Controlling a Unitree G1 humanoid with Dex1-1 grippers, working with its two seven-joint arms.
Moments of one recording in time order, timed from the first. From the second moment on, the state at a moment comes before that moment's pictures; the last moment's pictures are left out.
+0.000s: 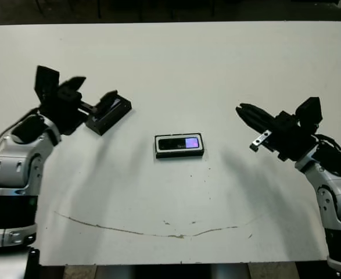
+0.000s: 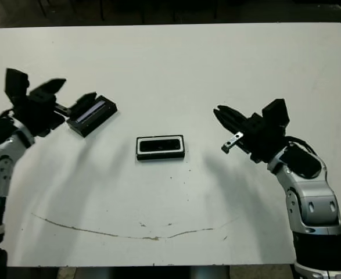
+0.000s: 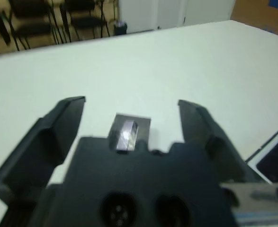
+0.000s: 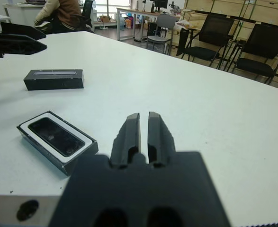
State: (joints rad) left arm -0.43 0.46 0.11 0.06 -0.31 0.49 -0.46; right arm -0.23 -0.48 -0.08 -0.14 0.29 0.29 0.66
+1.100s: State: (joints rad) left arm -0.45 0.51 -0.03 0.32 -0.07 0.27 -0.51; right arm -0.22 -0.49 -0.05 -0.10 0.26 0.24 0.66
